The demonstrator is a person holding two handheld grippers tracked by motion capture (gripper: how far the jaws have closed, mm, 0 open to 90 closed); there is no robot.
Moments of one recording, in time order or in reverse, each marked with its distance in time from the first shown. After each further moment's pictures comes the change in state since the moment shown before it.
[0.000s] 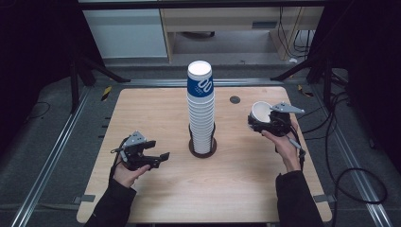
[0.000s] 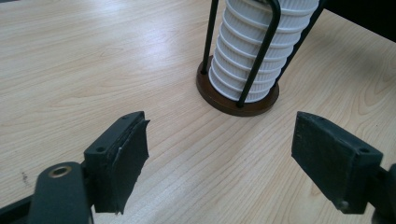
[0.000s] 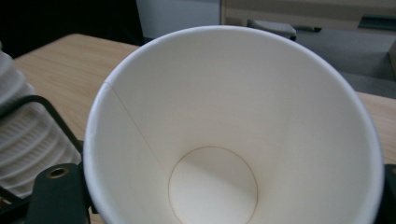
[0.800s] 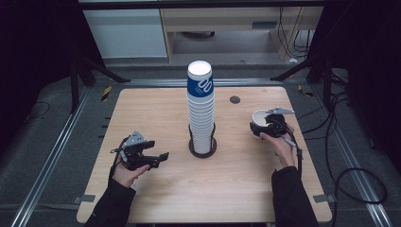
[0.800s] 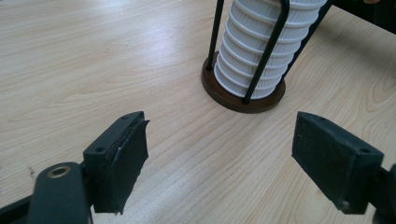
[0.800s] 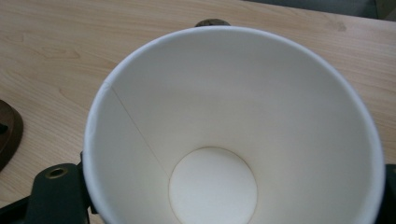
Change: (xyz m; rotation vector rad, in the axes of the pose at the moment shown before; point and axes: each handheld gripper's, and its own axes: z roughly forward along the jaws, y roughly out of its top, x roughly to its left) left arm 0.002 -0.001 0.001 0.012 0.008 0.003; right arm -0.024 -0.037 0.041 0.181 -0.084 0.033
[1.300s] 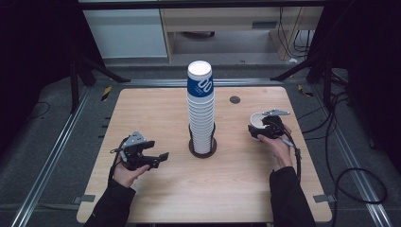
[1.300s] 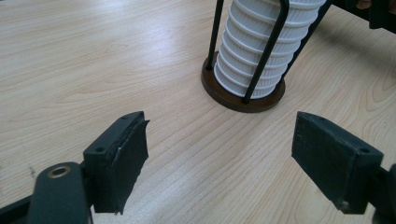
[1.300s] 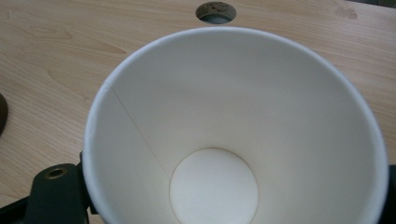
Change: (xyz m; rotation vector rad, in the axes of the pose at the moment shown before) left arm 0.000 0.000 0.000 0.002 0.001 0.002; right arm 0.005 -0.005 0.009 0.040 -0.010 -0.023
